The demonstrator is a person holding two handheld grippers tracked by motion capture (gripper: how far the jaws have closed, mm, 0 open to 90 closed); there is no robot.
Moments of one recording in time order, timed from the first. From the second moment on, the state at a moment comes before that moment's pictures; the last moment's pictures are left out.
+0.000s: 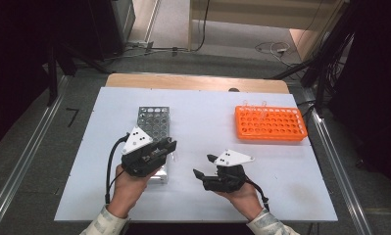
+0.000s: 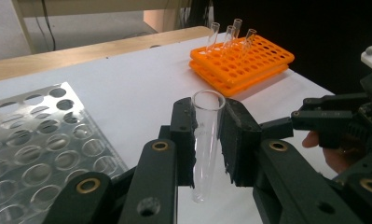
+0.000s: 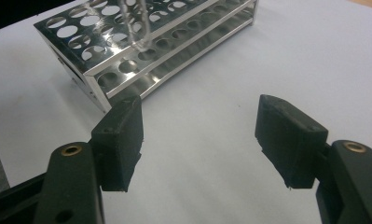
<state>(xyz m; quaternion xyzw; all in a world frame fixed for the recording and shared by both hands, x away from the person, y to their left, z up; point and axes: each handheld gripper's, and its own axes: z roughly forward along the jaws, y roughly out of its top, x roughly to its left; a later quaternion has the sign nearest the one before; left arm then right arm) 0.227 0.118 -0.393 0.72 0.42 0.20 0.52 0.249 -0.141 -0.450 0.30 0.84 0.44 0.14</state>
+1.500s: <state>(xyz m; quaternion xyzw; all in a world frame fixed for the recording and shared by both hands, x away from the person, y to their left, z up) 0.201 0.126 -0.440 0.75 0.45 0.21 0.44 0.251 -0.151 -0.449 0.31 0.84 0.43 0.14</state>
